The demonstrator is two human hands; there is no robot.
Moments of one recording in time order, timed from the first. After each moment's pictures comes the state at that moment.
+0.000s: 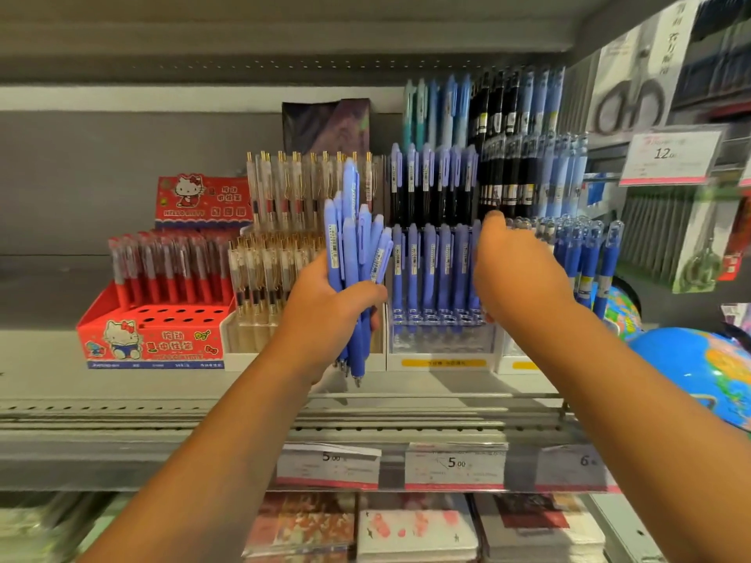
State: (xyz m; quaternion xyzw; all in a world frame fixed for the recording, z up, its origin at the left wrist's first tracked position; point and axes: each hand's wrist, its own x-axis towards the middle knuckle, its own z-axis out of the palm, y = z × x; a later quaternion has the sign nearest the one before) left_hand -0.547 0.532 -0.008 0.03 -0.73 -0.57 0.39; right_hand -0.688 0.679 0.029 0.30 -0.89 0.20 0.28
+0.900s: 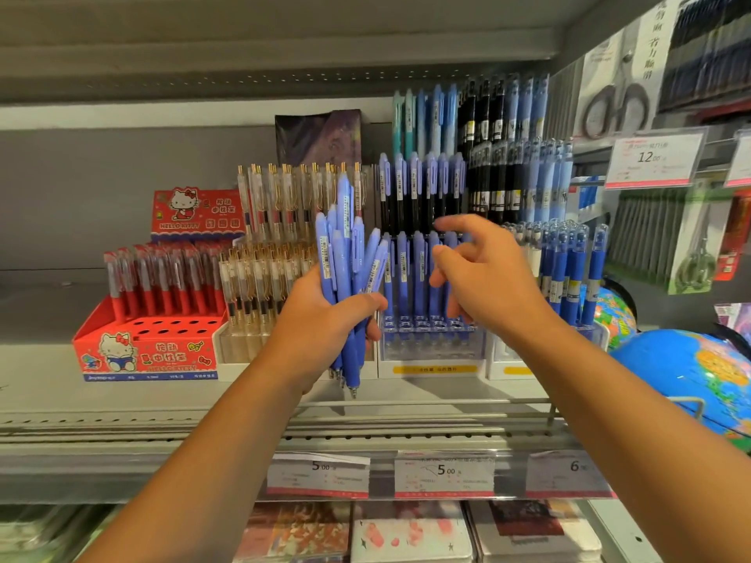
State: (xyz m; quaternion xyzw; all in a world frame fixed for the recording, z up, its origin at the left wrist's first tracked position) left_hand -0.548 0.534 -0.010 0.03 -0.73 -0.58 0.37; right_hand -0.679 0.683 0.027 0.42 -0.69 0.58 0.06
